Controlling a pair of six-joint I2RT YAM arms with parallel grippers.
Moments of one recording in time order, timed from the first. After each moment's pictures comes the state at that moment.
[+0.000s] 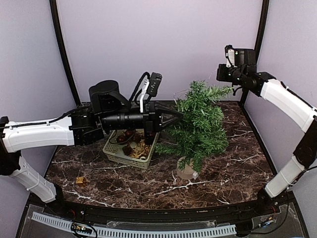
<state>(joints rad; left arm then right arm) -1.07 1.45 1.21 0.24 0.43 -0.26 0.39 1.53 1.55 -0.31 0.22 0.17</state>
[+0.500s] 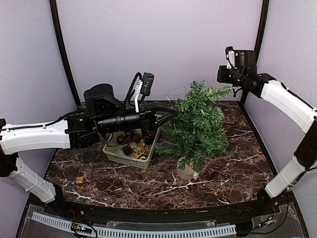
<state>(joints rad) -1.06 1.39 1.13 0.28 0.29 -0.29 0.39 1.52 1.53 -0.31 0.23 0.17</state>
